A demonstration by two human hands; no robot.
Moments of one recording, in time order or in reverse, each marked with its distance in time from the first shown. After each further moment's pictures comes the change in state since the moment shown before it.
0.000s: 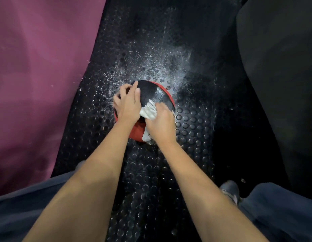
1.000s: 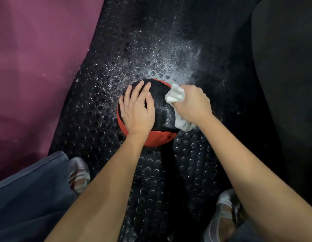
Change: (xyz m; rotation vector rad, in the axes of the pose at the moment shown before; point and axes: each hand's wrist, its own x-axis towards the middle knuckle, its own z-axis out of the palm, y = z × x) left_hand -0.016 0.003 0.029 -0.026 0.272 0.065; right_hand 0.078 0.018 -0.050 -0.412 -0.308 0.065
